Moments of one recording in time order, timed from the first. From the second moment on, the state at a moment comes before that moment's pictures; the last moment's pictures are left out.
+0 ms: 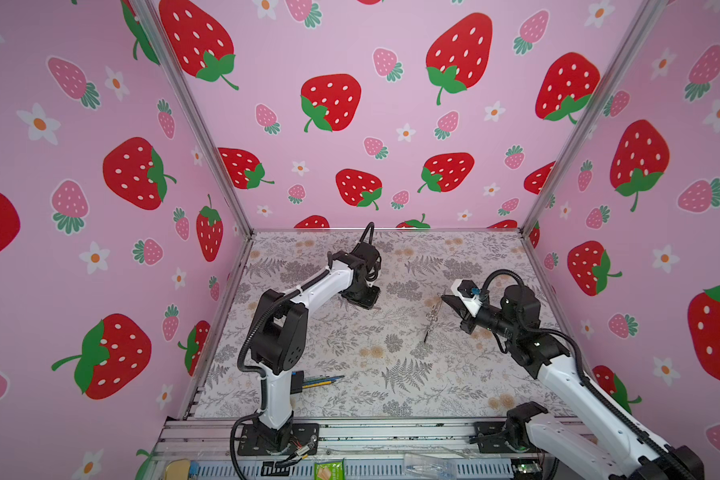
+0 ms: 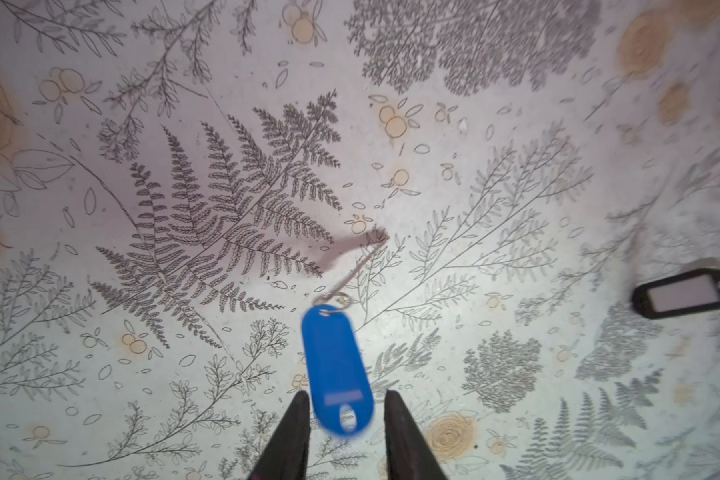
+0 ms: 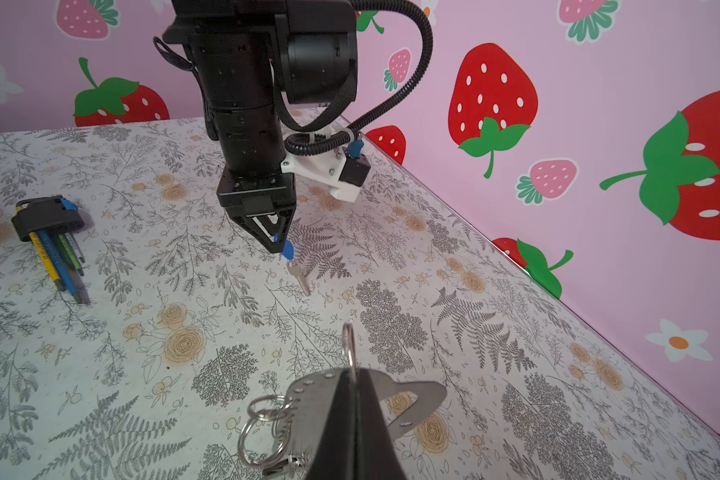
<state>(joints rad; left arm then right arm) -0.52 1.95 1.58 -0.95 0.13 -0.07 0.43 0.90 0.62 -0.03 -0.51 -0.40</state>
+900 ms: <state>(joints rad) -0.40 2.02 1.57 -0.91 0.16 -0.33 0.43 0.95 0.62 -0.02 -0.53 -0.39</state>
